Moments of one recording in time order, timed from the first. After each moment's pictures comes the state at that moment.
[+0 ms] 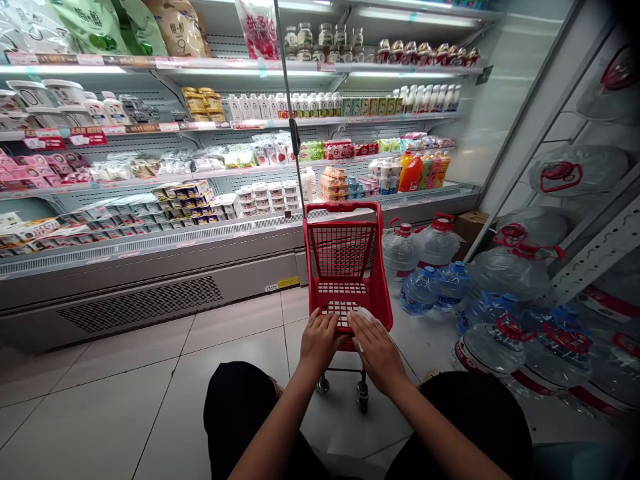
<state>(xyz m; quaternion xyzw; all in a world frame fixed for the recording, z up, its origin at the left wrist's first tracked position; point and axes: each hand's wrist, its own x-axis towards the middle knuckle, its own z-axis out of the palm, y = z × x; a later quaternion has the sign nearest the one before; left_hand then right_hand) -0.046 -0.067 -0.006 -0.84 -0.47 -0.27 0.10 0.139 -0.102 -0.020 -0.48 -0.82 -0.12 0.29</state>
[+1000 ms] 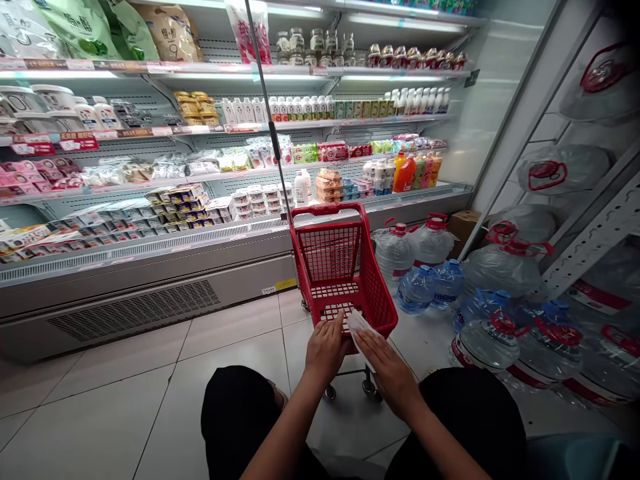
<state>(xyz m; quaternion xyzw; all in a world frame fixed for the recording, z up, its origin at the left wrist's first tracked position) -0.030 -0.085 -0.002 -0.85 -0.46 -0.25 0.08 0.175 -0.140 -0.045 -0.47 -0.83 -0.06 0.30</state>
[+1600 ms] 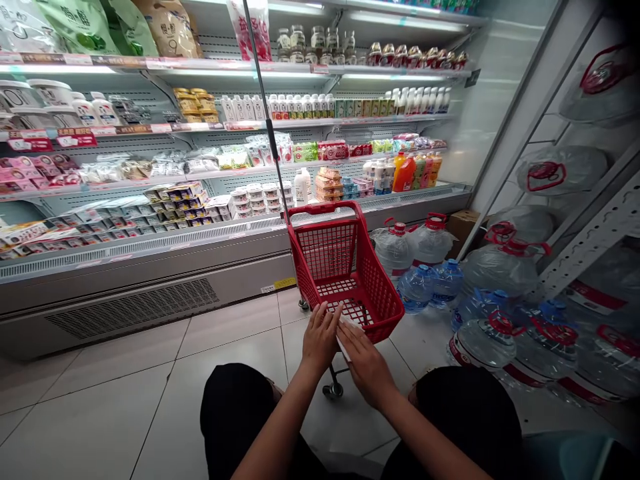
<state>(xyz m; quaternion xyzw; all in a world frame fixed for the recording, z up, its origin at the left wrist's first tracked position) -0.037 -0.066 -0.011 -0.84 -0.45 -0.28 0.12 0.127 -0.124 -0.024 -0.46 -0.83 -0.06 0.32</state>
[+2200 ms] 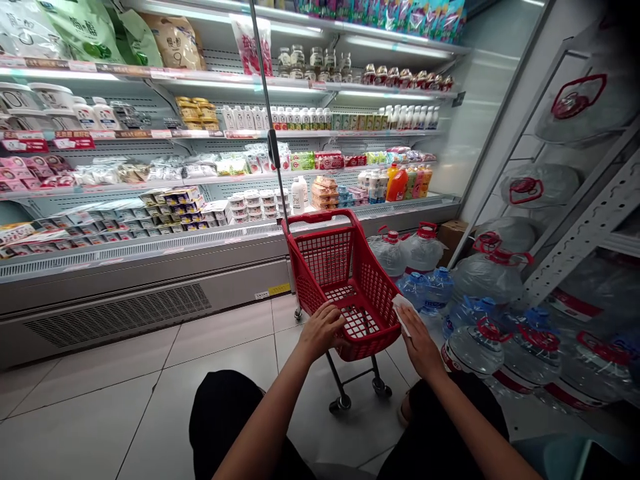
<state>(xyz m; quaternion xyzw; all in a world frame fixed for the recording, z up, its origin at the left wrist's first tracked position) -0.036 -0.027 0.016 -0.93 -0.29 -0.22 0.09 0.286 -0.085 -0.052 -0.58 -0.73 -0.04 0.36</state>
